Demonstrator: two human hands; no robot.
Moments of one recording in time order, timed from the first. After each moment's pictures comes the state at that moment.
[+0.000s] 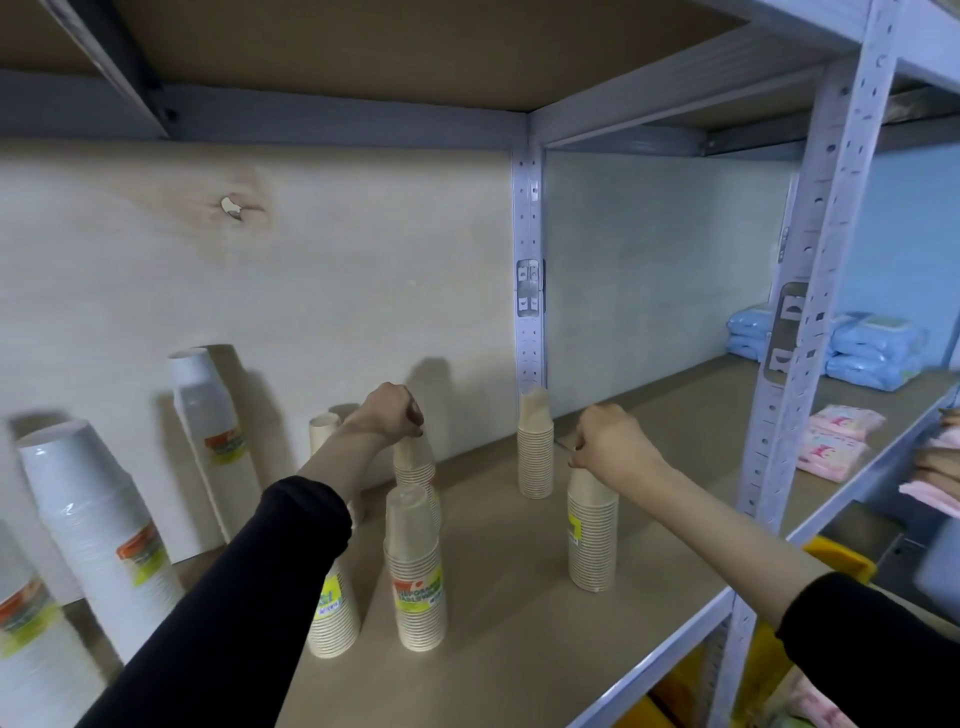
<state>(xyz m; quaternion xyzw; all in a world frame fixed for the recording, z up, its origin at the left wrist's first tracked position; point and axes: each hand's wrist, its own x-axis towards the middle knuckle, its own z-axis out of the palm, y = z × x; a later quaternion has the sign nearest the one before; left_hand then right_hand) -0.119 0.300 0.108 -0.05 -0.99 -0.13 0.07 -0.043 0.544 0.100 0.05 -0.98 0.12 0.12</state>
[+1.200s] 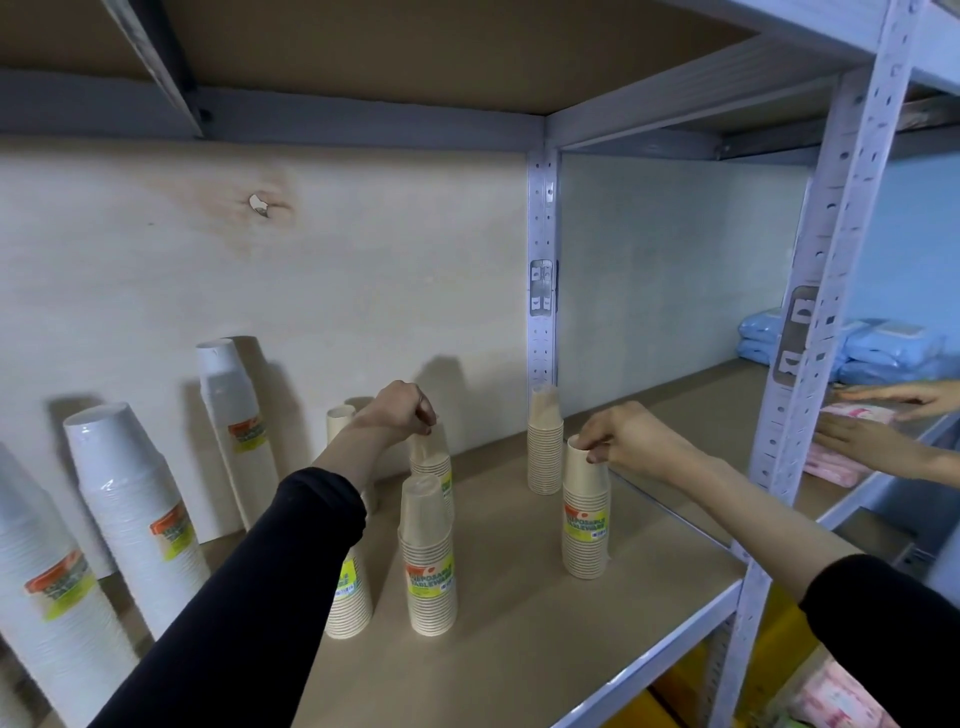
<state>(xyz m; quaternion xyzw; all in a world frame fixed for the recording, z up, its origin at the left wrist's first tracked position) -0.107 0.292 0.107 -0.09 -0.98 -0.17 0.06 -0.048 0.569 0.104 0.18 -0.96 0.20 0.05</state>
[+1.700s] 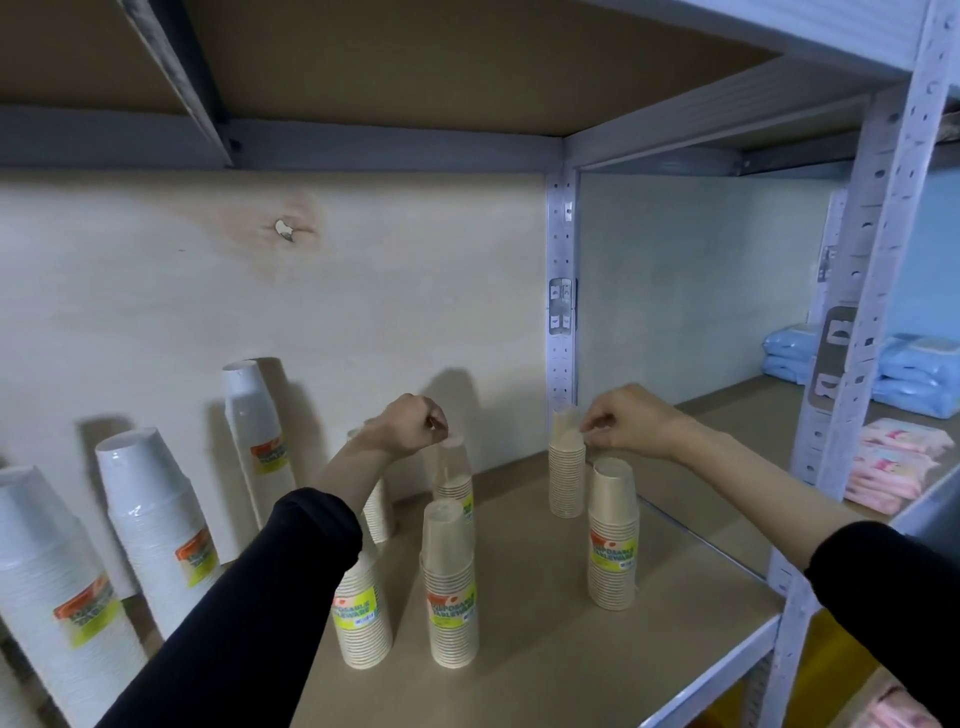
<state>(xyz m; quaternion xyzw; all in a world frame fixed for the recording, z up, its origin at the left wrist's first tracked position) -0.103 0.281 0.116 -0.12 -0.98 -0.15 0.11 -0.077 0.555 0.131 0.20 -0.96 0.16 0.08</state>
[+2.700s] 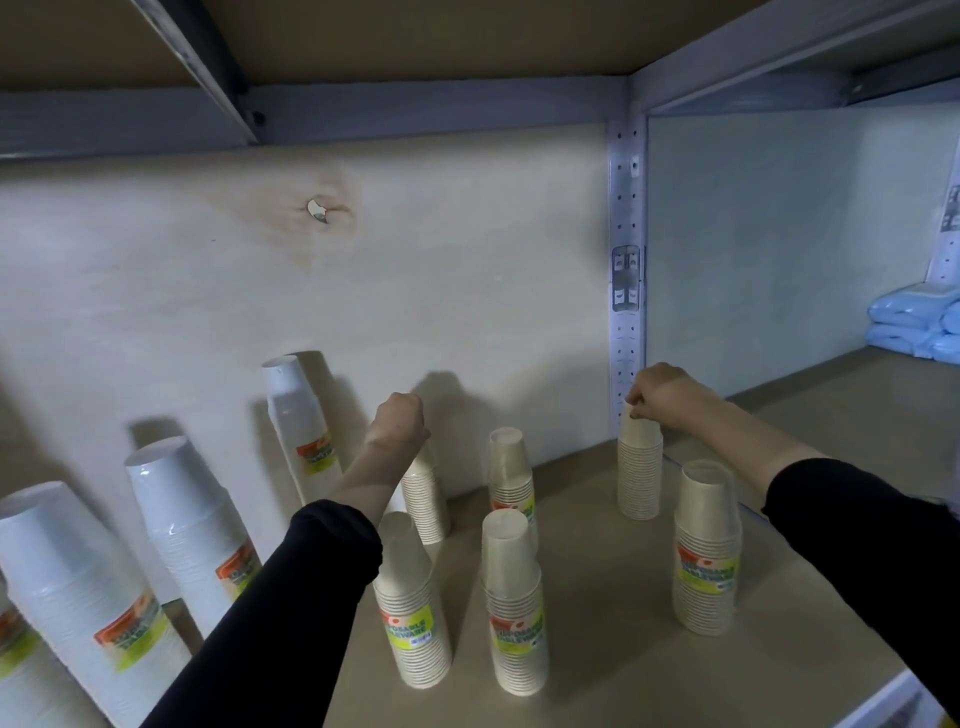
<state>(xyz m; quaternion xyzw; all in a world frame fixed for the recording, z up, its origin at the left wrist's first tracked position) -0.125 0.230 0.101 0.12 -0.98 -0.09 0.12 -0.174 0.518 0.109 0.10 -0.99 0.06 0.03</state>
